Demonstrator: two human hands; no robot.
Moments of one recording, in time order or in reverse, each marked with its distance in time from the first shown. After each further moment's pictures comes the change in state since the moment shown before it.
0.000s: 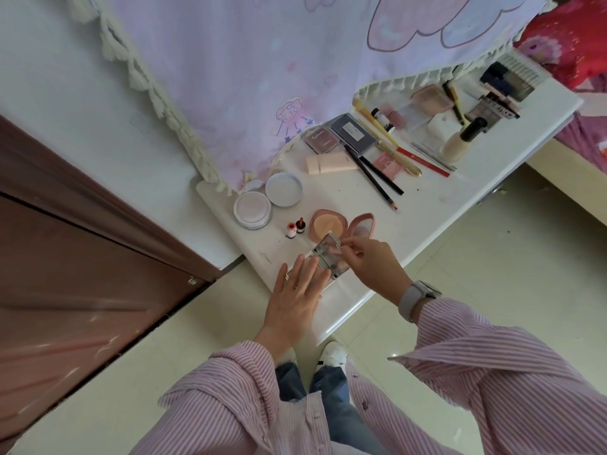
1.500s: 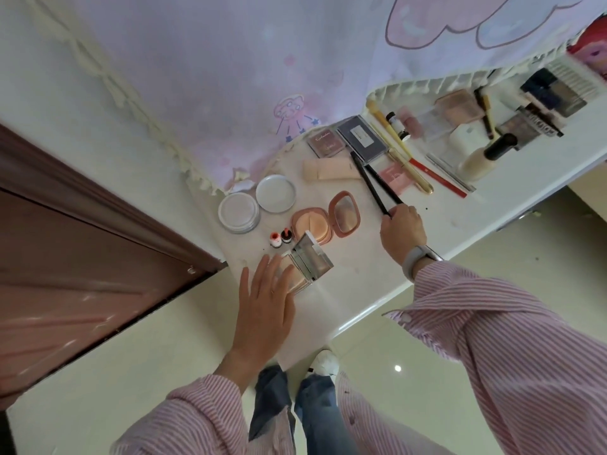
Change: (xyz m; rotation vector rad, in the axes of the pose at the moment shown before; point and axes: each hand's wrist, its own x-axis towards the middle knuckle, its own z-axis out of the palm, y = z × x) left_hand 0.013 0.014 -0.016 -0.091 0.102 -0.354; right_hand 0.119 0.074 -0.031 -0.190 0.173 0.234
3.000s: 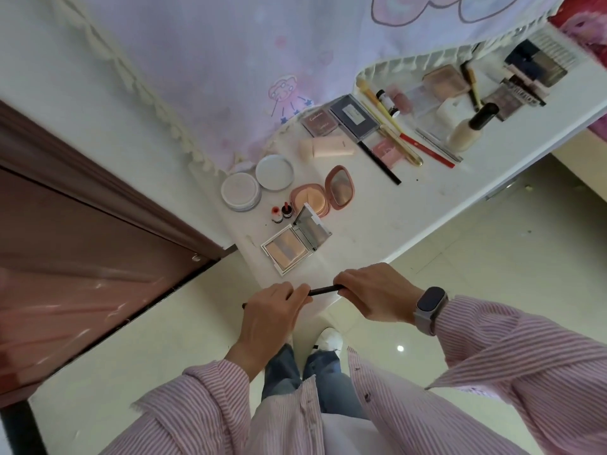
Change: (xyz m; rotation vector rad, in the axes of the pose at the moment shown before) left_hand -0.043 0.016 -0.028 0.053 0.154 0.284; right_hand -0.140 0.022 -0.013 -0.302 -0.393 -1.062
